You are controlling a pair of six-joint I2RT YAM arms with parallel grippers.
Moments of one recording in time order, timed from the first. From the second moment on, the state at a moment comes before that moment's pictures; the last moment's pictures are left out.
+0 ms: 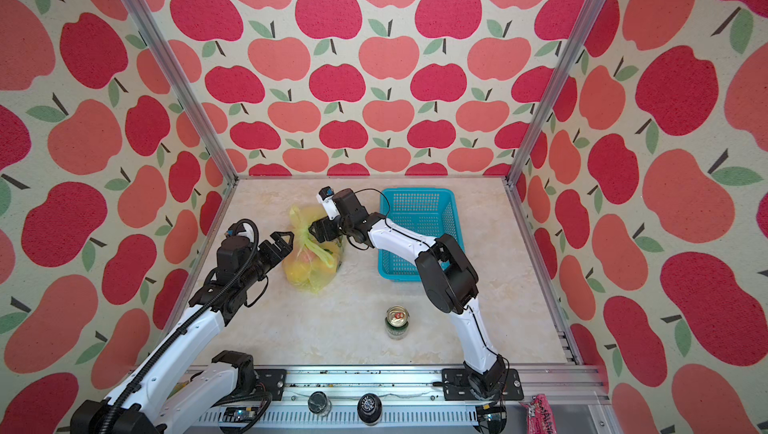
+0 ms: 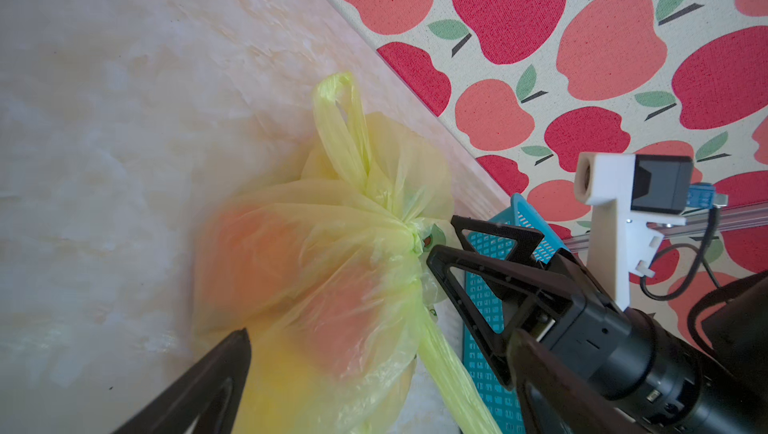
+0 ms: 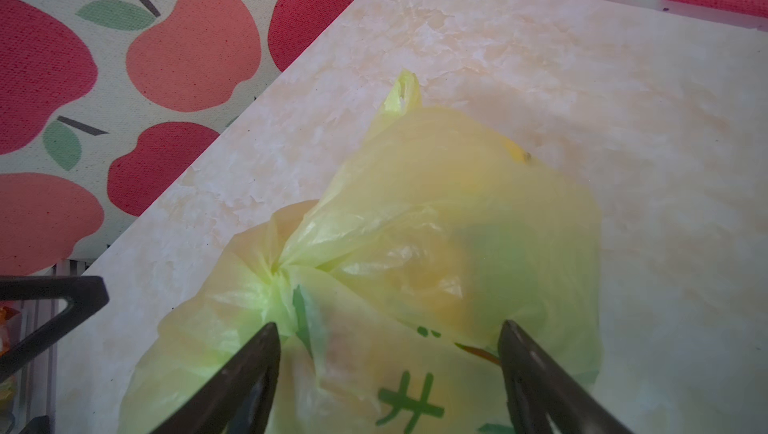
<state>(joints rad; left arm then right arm) -0.20 0.91 0.57 -0.13 0.05 -0.83 0.87 2.16 1.74 -0.16 -0.27 0.22</state>
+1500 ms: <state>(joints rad) -0.27 1.24 0.83 -0.10 0.16 -0.63 0.91 1.81 1.25 0.07 0.04 0.27</state>
